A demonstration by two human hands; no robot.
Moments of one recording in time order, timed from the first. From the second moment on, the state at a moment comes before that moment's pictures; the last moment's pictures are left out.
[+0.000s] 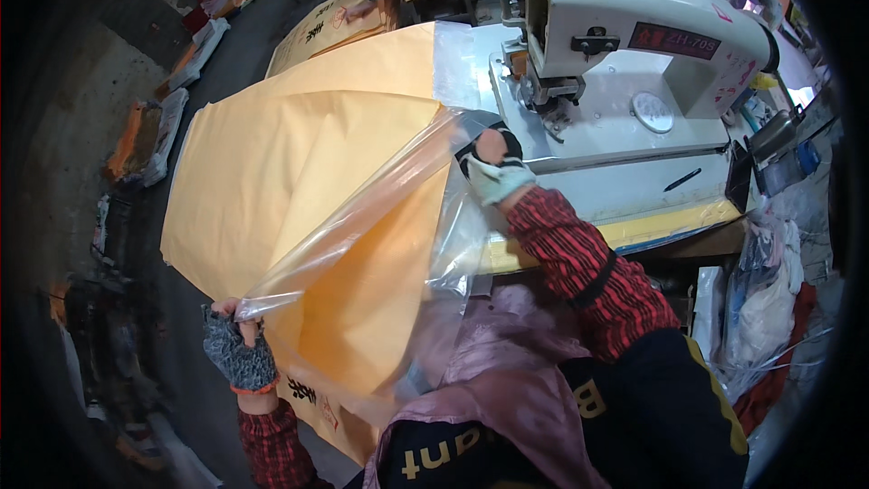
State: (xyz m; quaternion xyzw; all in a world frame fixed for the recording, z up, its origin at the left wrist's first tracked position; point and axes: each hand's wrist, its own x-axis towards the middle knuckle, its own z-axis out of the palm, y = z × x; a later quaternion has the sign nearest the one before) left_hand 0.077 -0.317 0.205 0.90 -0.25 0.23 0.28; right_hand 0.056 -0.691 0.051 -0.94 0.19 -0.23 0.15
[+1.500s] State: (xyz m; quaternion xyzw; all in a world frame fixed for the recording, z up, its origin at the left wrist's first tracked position) left_hand 0.106 -0.244 0.087 0.49 0.15 0.12 0.85; right_hand 0.014 -0.614 0.099 -0.94 -0.13 -0.23 0.21
